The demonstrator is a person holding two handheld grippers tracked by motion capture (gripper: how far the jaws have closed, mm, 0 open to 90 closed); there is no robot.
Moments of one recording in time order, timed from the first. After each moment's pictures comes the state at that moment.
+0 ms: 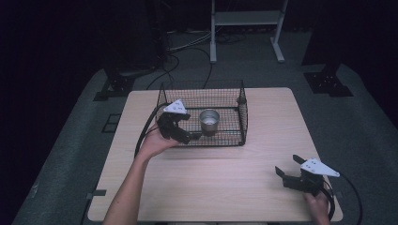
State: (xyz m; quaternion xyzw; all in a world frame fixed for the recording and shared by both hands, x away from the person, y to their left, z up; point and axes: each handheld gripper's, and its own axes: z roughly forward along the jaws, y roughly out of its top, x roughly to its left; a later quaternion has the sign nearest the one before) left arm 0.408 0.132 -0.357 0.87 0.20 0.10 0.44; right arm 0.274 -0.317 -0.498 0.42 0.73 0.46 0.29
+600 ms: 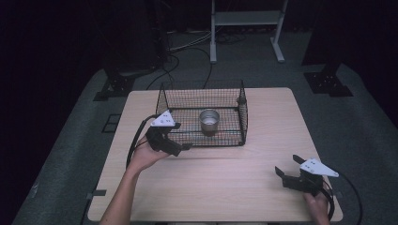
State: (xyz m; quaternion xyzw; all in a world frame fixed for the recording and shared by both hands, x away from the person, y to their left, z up) left arm 0.374 0.161 -0.370 0.86 0.21 0.12 0.45; right arm 0.274 -0.315 -0.498 0.42 0.73 0.45 0.30
